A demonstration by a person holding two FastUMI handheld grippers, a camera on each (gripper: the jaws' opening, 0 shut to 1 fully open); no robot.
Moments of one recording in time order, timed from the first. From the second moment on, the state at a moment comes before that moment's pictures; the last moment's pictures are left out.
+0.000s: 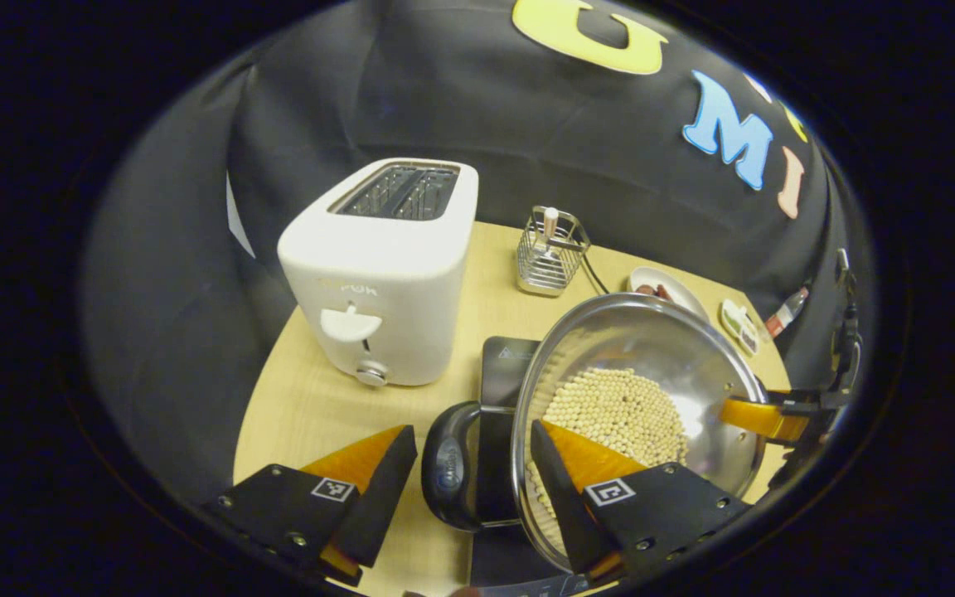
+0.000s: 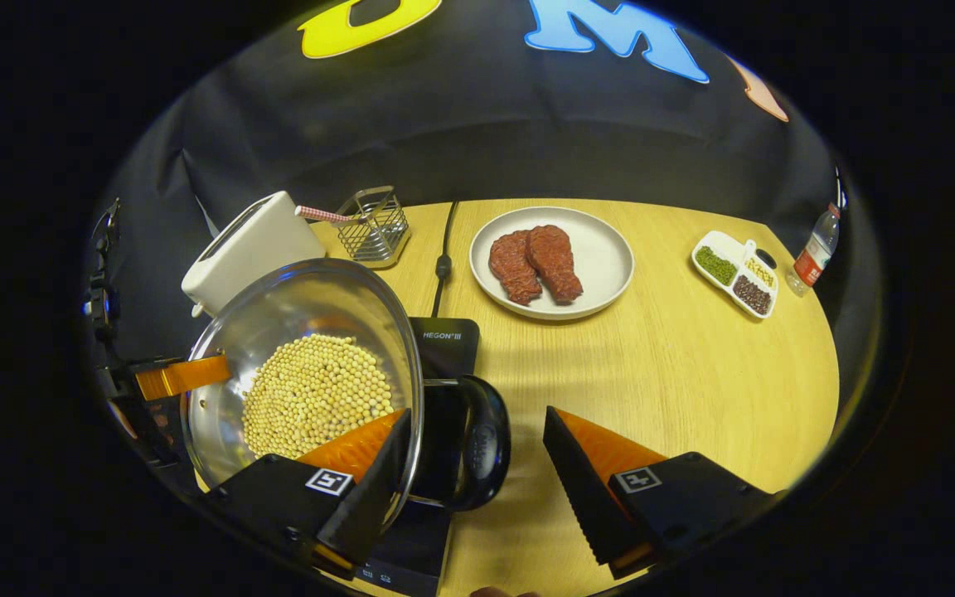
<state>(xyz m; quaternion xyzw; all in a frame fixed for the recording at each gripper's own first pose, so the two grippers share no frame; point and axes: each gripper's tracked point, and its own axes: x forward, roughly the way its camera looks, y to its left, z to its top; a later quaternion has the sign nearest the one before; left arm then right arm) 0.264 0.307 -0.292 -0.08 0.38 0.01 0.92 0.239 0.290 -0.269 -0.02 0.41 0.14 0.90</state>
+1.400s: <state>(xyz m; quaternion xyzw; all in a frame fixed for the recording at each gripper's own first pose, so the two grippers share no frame) 0.122 0.023 0.048 0.01 0.02 0.07 1.00 0.162 -0.004 0.008 0.00 0.07 0.04 1.00</state>
